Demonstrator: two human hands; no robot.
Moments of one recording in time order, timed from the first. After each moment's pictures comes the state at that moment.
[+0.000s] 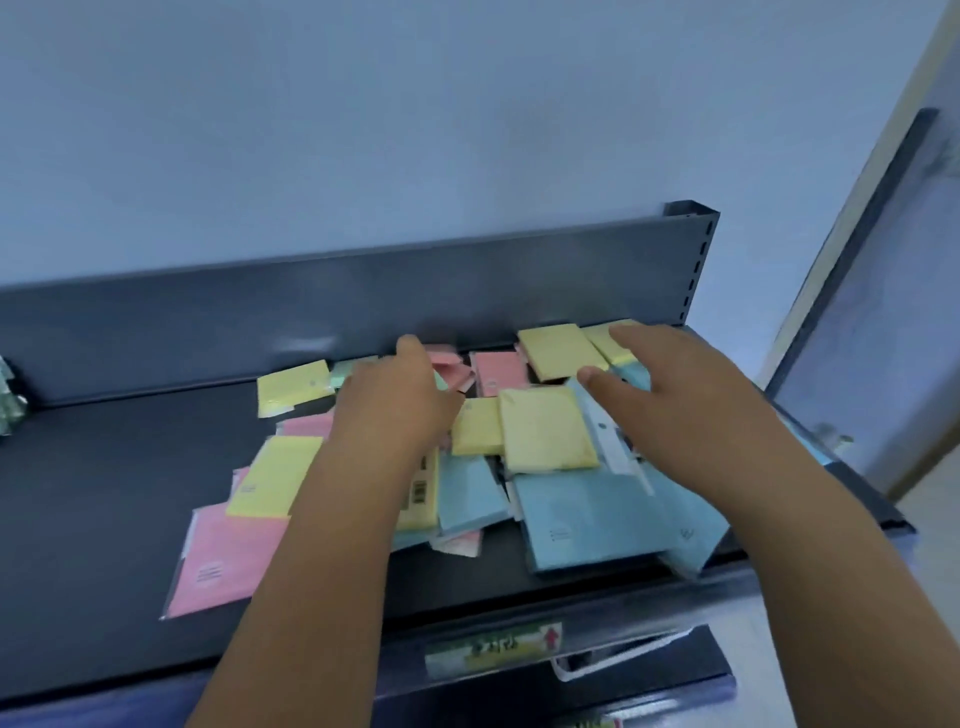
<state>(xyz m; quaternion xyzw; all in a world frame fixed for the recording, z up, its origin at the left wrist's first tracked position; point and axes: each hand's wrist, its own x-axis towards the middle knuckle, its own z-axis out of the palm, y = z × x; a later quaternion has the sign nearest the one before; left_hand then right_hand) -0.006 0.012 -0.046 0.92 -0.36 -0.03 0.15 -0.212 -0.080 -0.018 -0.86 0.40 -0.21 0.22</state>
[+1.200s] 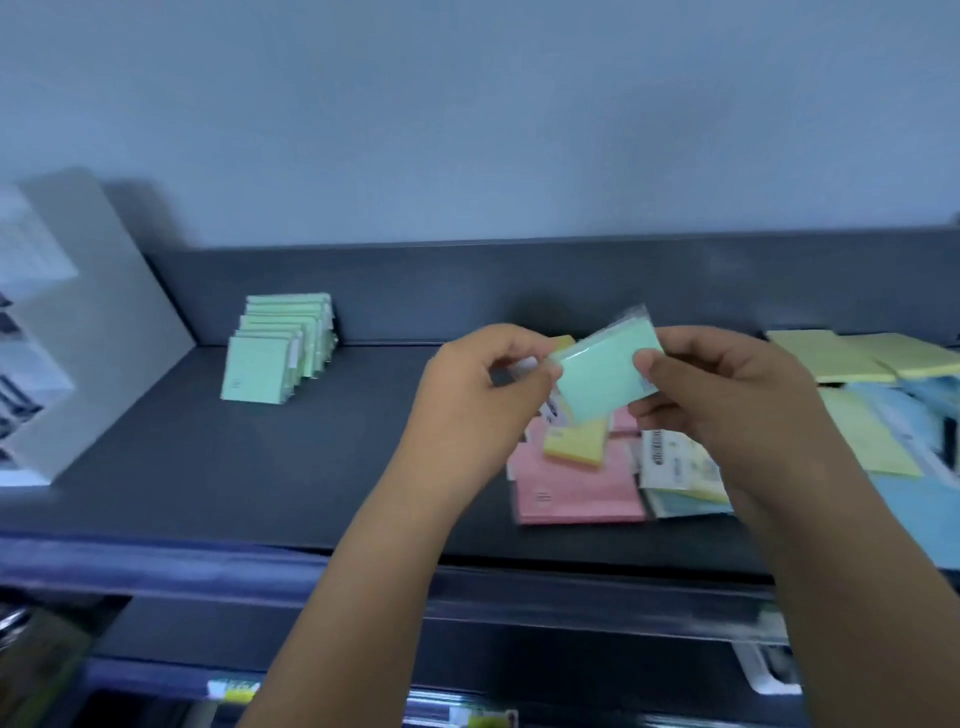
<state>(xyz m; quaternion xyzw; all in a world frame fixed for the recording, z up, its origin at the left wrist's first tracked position) 0.054 0.210 -0.031 0.72 -0.35 -0.07 0.59 -0.078 0.073 -0.024 -0.68 0.25 -0.34 0.60</state>
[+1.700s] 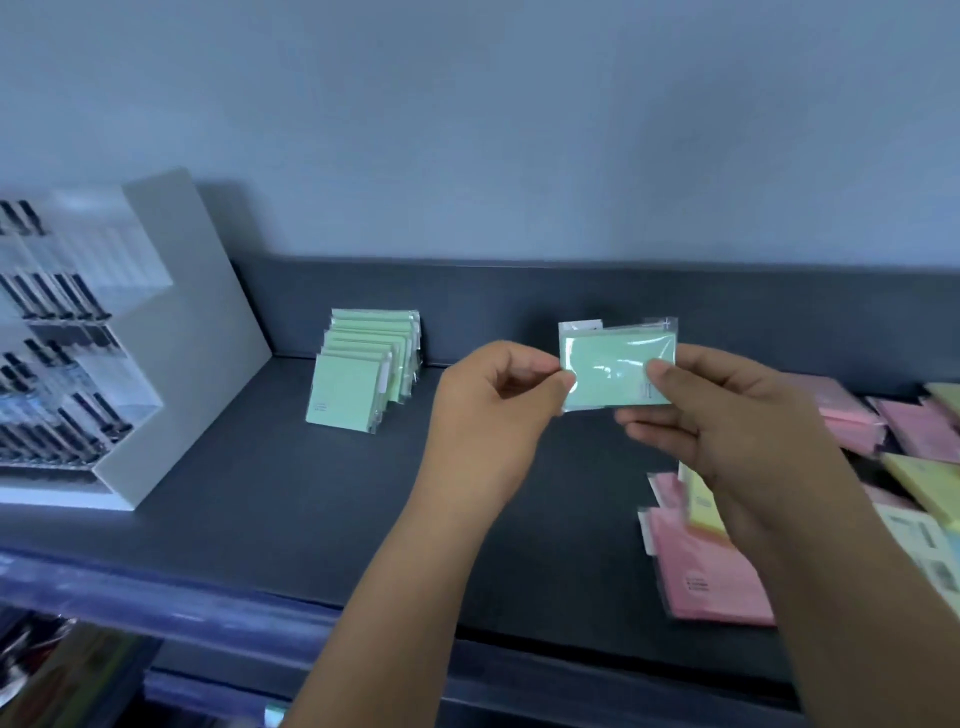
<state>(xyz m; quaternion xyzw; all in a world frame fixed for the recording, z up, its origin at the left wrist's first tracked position) 0.142 0.258 -0.033 0.69 -0.24 -0.10 0.68 0.036 0.127 -0.022 -0.61 0.26 -0.30 0.69</state>
